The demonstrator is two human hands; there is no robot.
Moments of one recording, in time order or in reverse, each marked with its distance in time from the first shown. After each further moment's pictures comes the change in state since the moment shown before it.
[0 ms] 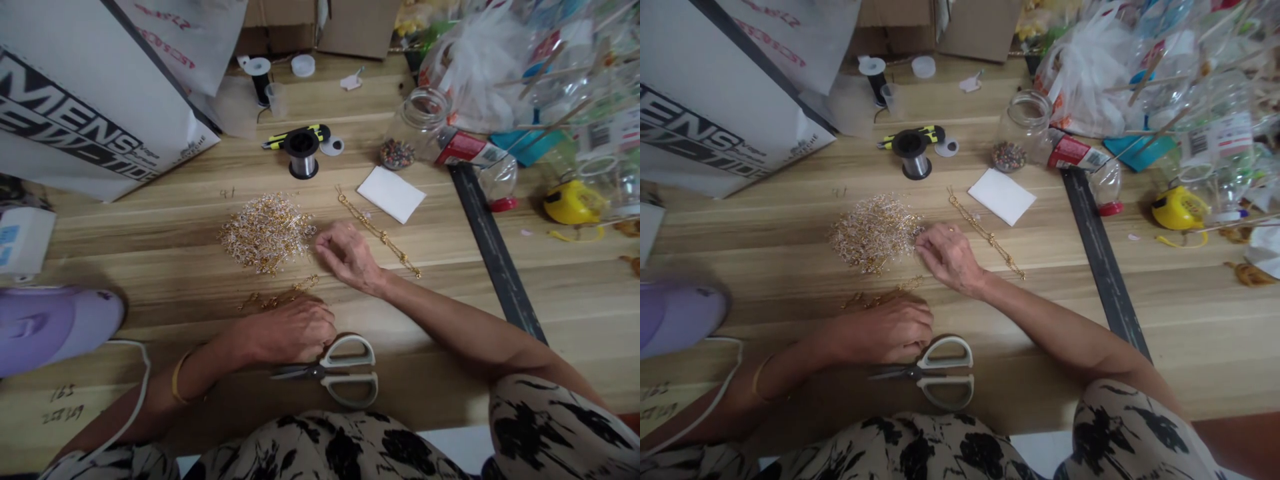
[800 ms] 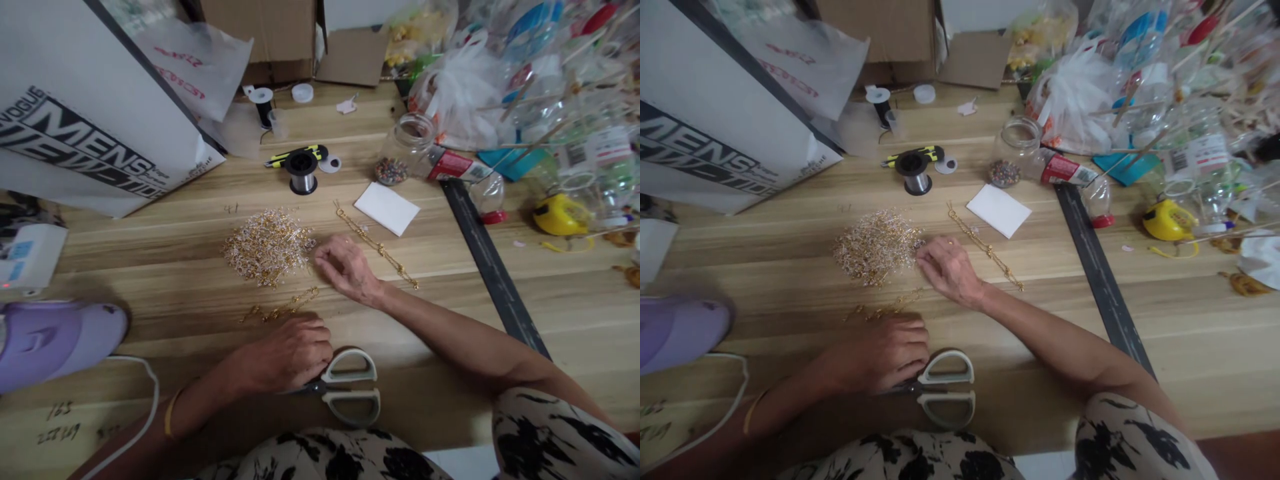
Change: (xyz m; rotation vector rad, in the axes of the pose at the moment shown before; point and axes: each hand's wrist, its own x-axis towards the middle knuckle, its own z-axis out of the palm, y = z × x) left_hand -0.008 0.014 0.004 0.097 0.006 -0.098; right_hand 0.002 -0.001 0.000 0.005 0.032 -0.034
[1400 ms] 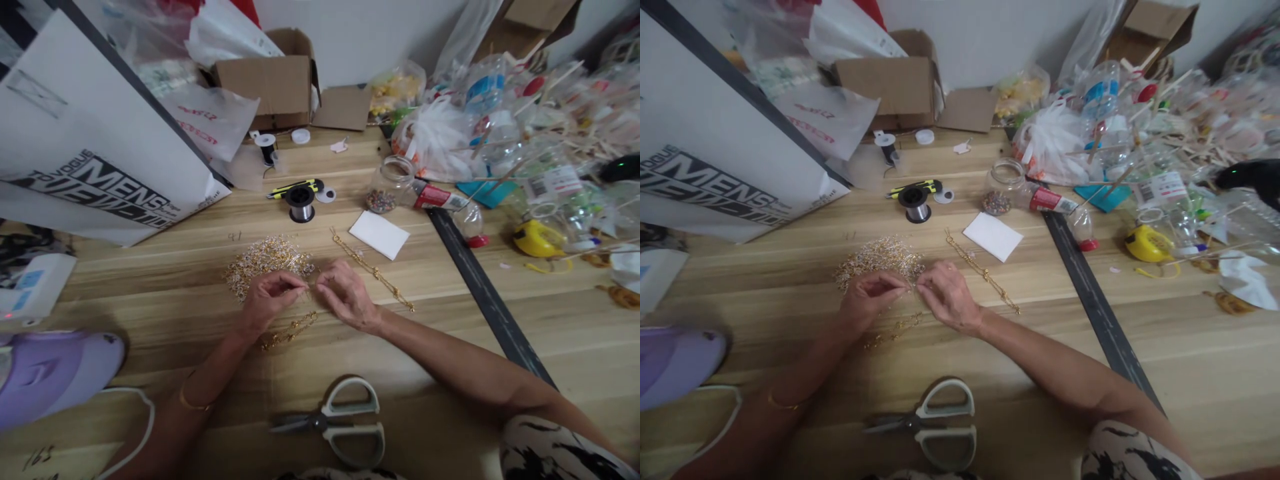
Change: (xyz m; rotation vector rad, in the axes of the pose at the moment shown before) left_hand 0.014 -0.071 -0.025 -0.818 0.966 -0.368; right_hand 0.002 -0.009 -0.004 0.085 0.119 -0.085
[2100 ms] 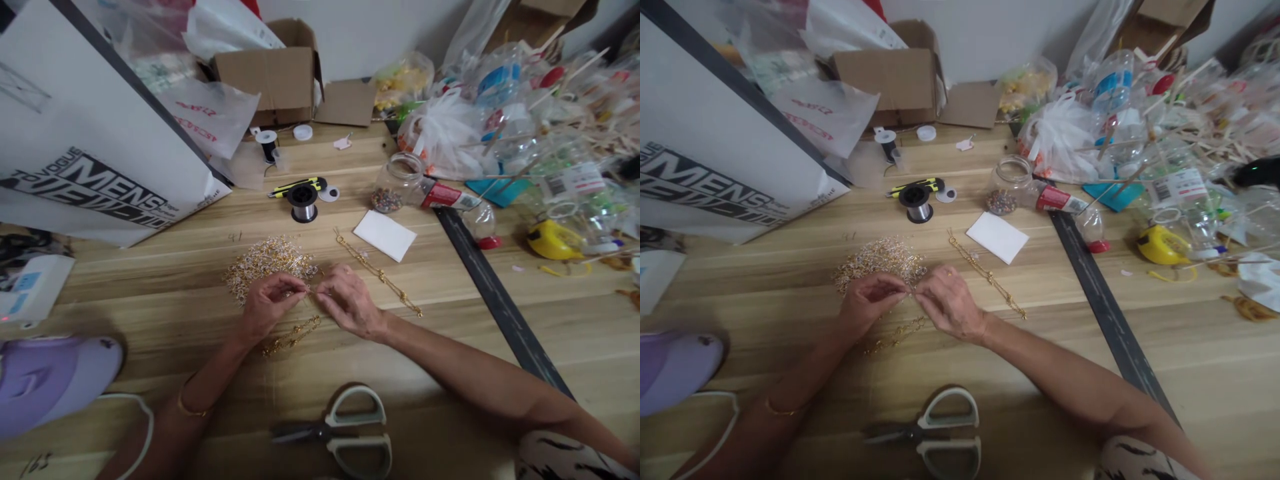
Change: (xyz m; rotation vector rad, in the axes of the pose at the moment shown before) left_hand 0.000 -0.003 -0.003 0.086 0.048 -0.018; right_hand -0.003 0.004 0.002 -0.069 -0.077 -0.051
